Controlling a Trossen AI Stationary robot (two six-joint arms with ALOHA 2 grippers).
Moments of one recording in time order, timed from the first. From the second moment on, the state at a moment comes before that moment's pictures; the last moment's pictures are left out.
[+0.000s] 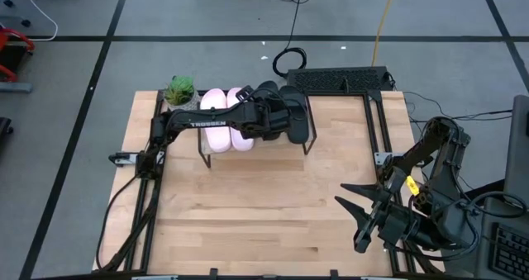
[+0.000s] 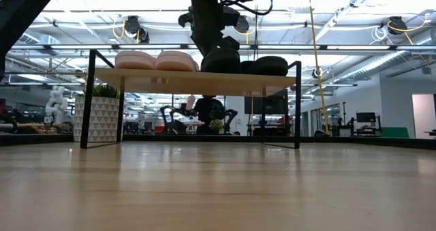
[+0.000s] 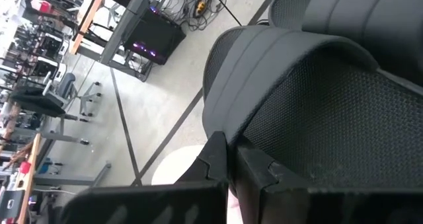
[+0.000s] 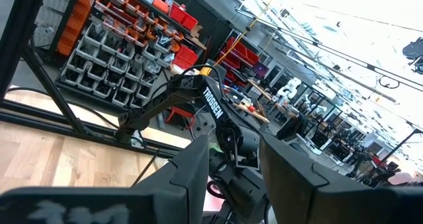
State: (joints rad) left arm 0.13 2.08 2.00 -1.16 -0.96 -0.33; right arm 1.02 1.44 1.56 0.07 1.46 -0.75
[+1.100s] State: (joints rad) left arm 0.13 2.12 2.00 -1.22 -0.97 -0.32; right arm 1.02 1.44 1.56 0.04 1.46 -0.72
